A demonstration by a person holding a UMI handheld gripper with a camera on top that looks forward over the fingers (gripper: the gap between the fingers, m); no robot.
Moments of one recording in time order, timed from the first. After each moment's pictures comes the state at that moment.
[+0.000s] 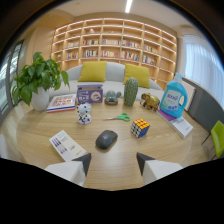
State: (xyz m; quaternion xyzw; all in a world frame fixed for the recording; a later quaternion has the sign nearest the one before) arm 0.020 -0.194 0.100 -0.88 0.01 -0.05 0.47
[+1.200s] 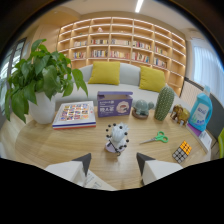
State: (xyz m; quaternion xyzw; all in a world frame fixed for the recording) arm -0.107 -0.038 0.078 -0.88 -0.01 -0.03 0.48
